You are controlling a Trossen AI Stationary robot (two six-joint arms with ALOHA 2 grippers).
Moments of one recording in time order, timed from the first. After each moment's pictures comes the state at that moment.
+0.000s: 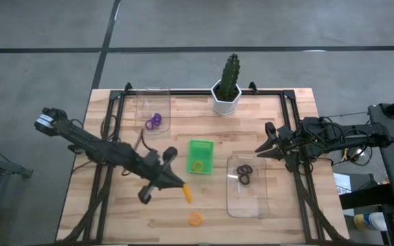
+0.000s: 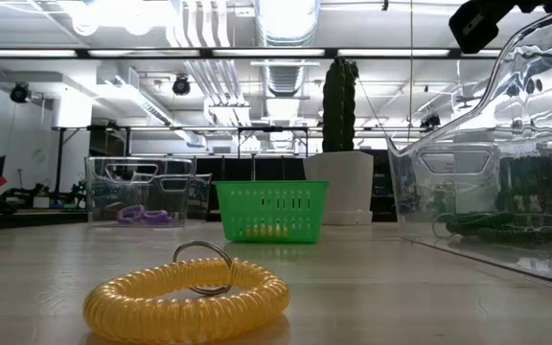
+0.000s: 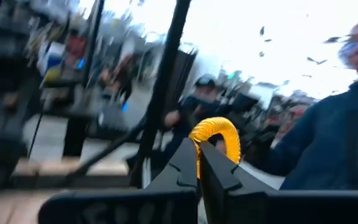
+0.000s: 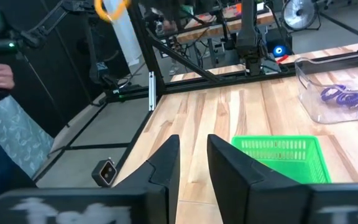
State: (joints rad) left arm -0.42 1.22 0.86 0.59 0.00 -0.29; right arm 0.08 0.52 0.55 -0.18 -0.23 0.28
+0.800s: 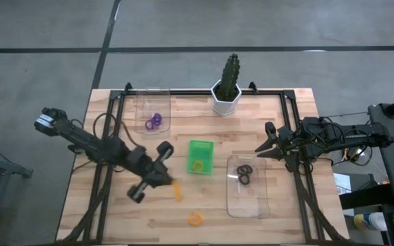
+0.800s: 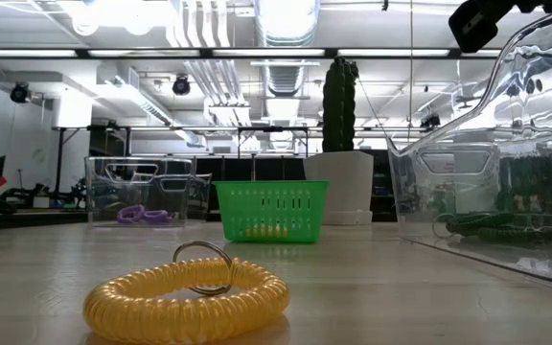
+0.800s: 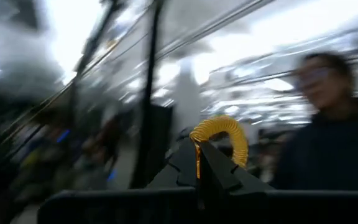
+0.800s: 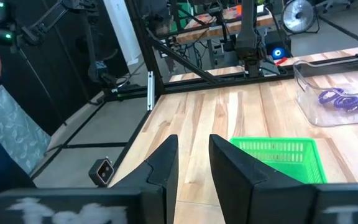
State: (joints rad) left arm -0.42 1.22 0.86 0.88 0.09 -0.13; right arm 0.08 0.52 0.55 -0.18 -0.23 0.26
